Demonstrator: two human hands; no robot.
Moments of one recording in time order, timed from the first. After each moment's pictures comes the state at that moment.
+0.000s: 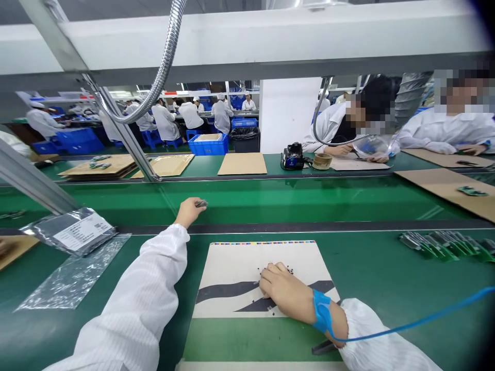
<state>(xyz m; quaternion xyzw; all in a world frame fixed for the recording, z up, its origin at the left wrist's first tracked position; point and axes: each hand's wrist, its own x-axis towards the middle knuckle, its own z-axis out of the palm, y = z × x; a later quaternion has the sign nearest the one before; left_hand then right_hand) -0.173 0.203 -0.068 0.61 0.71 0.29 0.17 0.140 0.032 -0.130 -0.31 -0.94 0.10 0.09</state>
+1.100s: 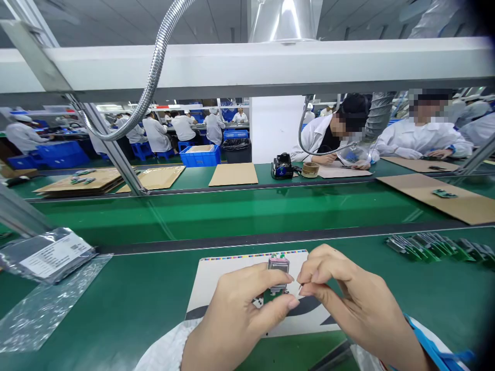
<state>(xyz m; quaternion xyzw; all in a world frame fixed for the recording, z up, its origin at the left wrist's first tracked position) 0.004 -0.003 0.013 0.81 0.38 0.38 0.23 0.202 -0.004 0.003 -0.31 -0.81 0.16 0.48</state>
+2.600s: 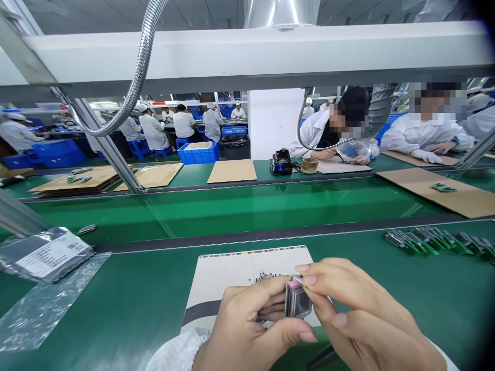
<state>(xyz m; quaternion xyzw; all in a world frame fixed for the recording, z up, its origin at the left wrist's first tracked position) 0.021 -0.019 0.007 0.68 0.36 0.40 0.50 0.186 -0.026 0.019 -0.32 -0.77 -0.01 0.55</state>
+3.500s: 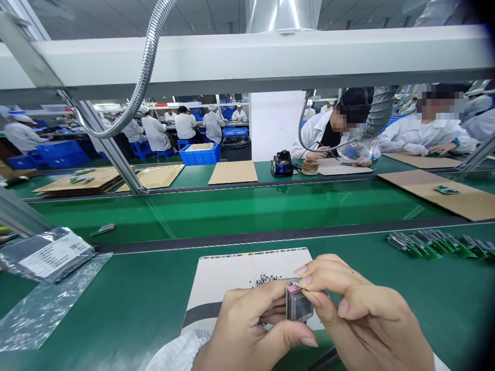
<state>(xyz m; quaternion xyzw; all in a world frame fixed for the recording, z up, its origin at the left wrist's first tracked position) 0.019 -0.020 0.008 0.71 0.39 0.37 0.45 0.171 -0.019 0.018 -0.29 -0.71 0.08 0.63</state>
